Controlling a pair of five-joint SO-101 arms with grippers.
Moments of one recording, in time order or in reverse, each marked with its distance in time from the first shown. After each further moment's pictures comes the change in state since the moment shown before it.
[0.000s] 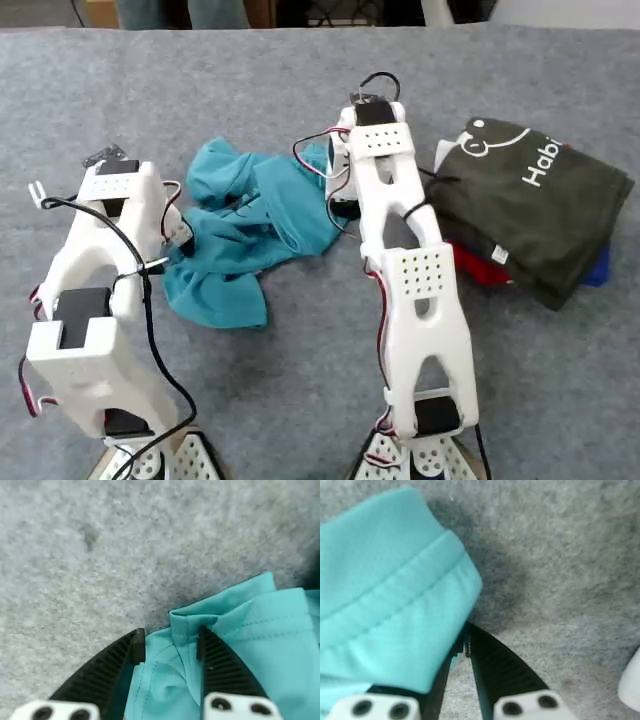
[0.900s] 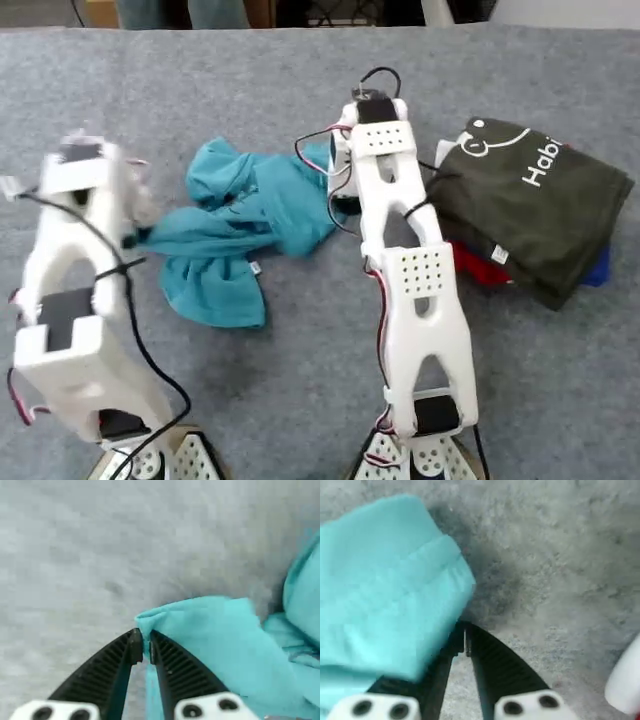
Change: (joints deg) left arm -10.0 -3.2 -11.9 4.7 -12.3; right arm 0.4 -2.1 -3.2 0.8 2.1
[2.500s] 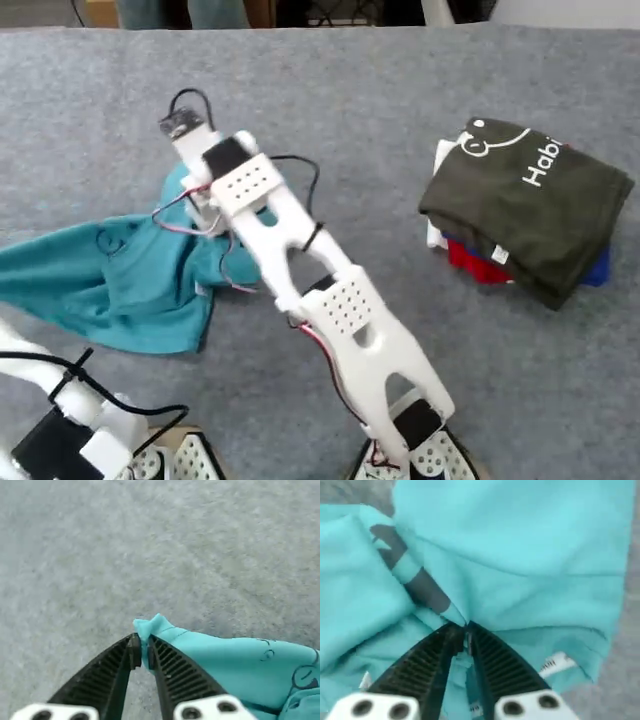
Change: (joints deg) left arm -34.8 -33.0 14.4 -9.5 -31.5; right arm -28.4 -0.9 -5.6 -3.7 12.5
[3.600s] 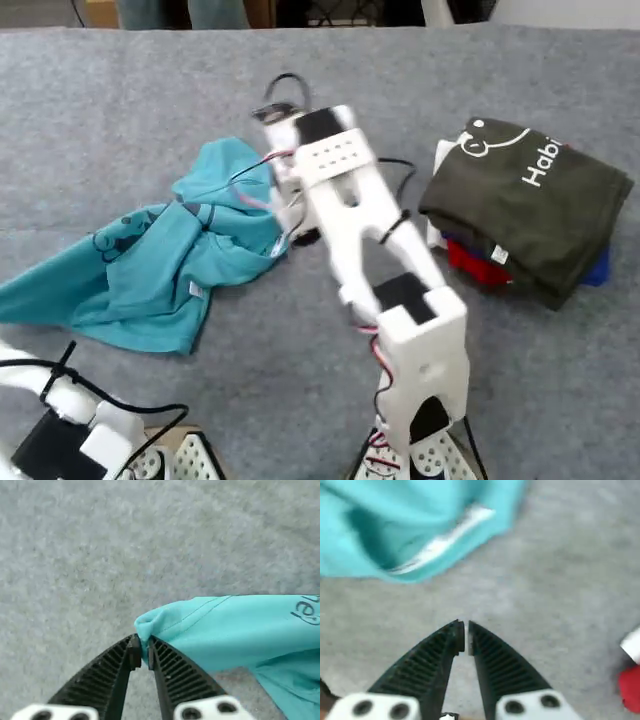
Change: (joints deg) left arm -8.6 0.0 10.0 -1.6 -15.3; right arm 10.4 -34.1 44.6 1.8 4.8
